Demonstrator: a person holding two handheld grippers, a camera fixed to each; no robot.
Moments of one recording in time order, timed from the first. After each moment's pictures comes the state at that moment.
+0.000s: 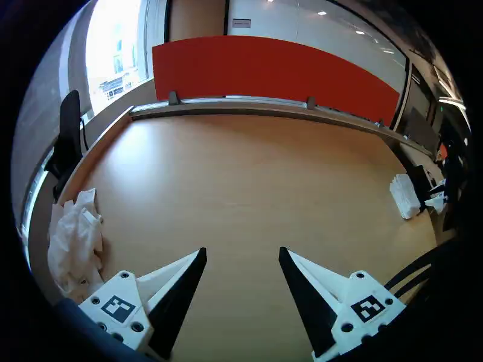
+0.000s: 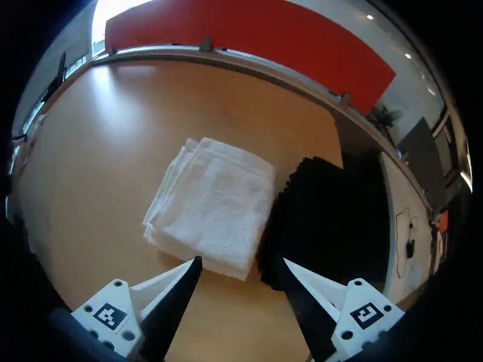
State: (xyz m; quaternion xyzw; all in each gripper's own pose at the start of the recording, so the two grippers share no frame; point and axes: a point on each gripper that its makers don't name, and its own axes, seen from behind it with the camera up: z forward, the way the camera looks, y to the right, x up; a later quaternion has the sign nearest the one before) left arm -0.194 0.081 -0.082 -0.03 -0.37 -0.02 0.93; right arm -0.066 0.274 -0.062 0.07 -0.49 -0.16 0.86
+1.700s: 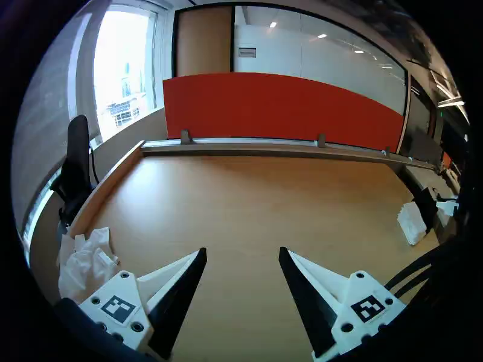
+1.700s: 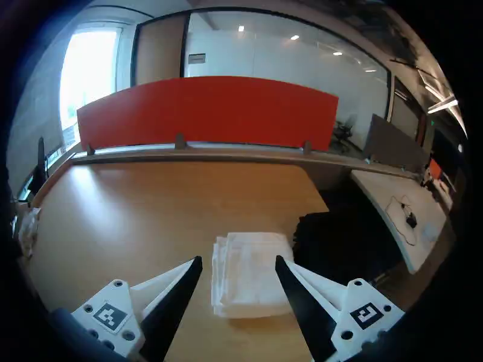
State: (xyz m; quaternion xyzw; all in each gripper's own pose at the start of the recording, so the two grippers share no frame) left arm -0.136 0.043 -0.023 -0.01 -0.27 -0.01 0.96; right arm 0.028 0.171 -0.030 -0.02 -0.27 -0.02 0.96
